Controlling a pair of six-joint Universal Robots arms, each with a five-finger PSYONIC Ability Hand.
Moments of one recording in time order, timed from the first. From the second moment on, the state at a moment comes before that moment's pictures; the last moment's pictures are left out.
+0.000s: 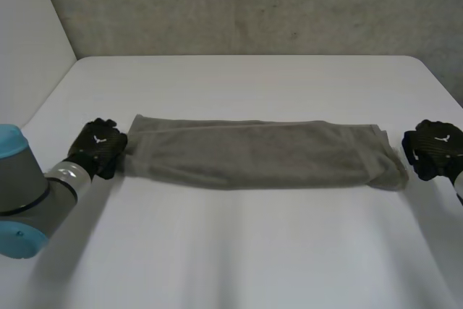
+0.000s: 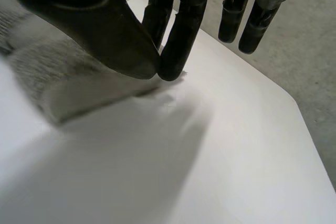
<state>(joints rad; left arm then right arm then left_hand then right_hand) 4.63 -2.12 -1.73 3.56 -1.28 3.68 1.38 -1.17 1.81 -0.29 1.11 2.63 1.27 1.30 0.23 0.23 1.14 1.33 1.32 0.22 0.25 1.17</state>
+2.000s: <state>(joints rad) 4.67 -2.05 -1.77 3.52 -1.25 3.68 1.44 -1.19 1.91 -0.32 1.10 2.65 0.59 0.60 0.23 0.23 0.42 0.68 0.69 0.22 0.25 0.48</state>
